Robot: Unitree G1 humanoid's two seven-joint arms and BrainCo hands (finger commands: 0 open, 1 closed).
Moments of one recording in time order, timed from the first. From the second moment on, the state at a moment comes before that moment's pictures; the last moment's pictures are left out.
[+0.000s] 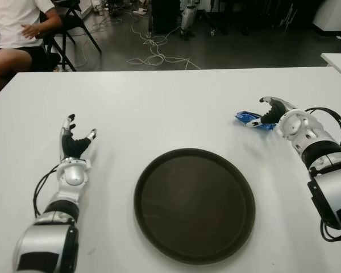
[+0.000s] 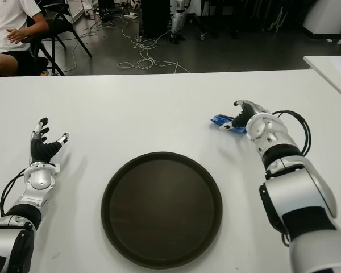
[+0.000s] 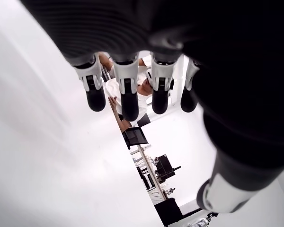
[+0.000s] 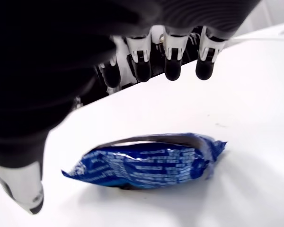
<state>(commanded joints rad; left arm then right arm) -0.57 0.24 0.08 1.23 0.18 -0.52 0.44 -1.00 -0.41 0.42 1.36 -0.64 -0.08 0.04</state>
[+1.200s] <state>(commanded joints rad) -0.57 0.24 0.08 1.24 0.17 -0.52 0.43 -1.04 -0.41 0.46 1.36 -0.67 -0.10 0.07</state>
